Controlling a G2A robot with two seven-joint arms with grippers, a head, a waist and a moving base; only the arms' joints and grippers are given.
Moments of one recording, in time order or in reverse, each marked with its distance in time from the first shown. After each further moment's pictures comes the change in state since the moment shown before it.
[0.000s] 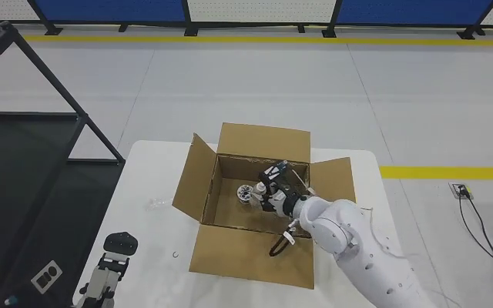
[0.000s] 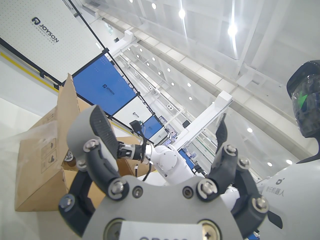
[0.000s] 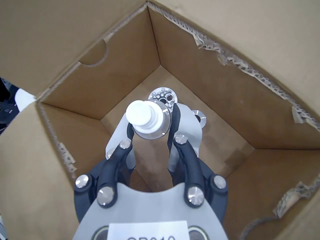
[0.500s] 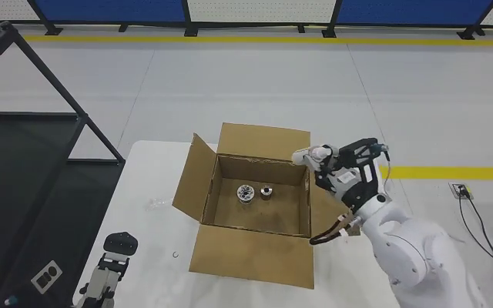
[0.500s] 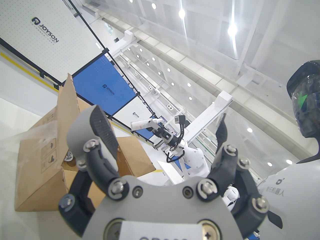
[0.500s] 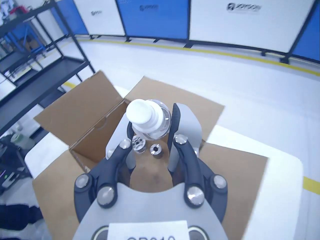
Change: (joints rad) left arm 0.000 0.000 0.000 0.000 0.000 0.000 0.000; right arm -0.293 0.066 0.447 -0.441 -0.065 0.119 -0.139
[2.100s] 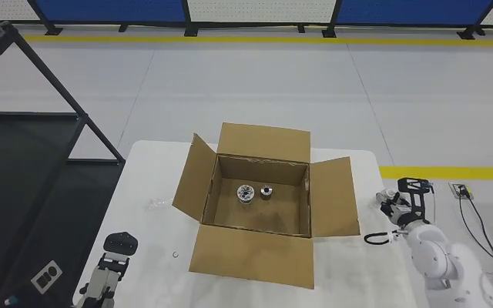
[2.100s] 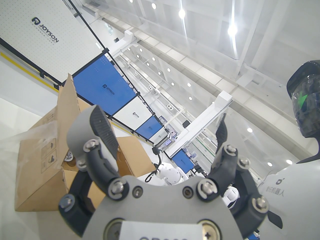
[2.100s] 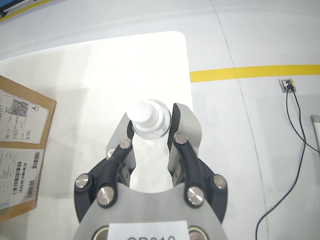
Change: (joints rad) left arm 0.000 0.000 0.000 0.000 0.000 0.000 0.000; right arm -0.100 0.027 0.234 0.573 -0.116 -0.038 -0.041
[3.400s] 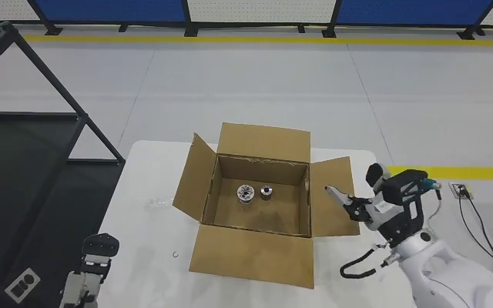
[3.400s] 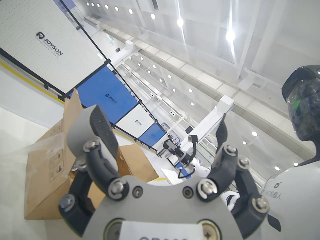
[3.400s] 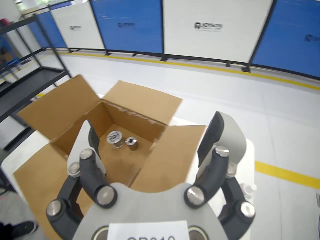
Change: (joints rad) left arm 0.035 0.001 -0.071 -0.006 -0.028 -0.039 0.063; right arm -0.184 -0.001 -0.073 -0.810 0.073 -0.100 0.063
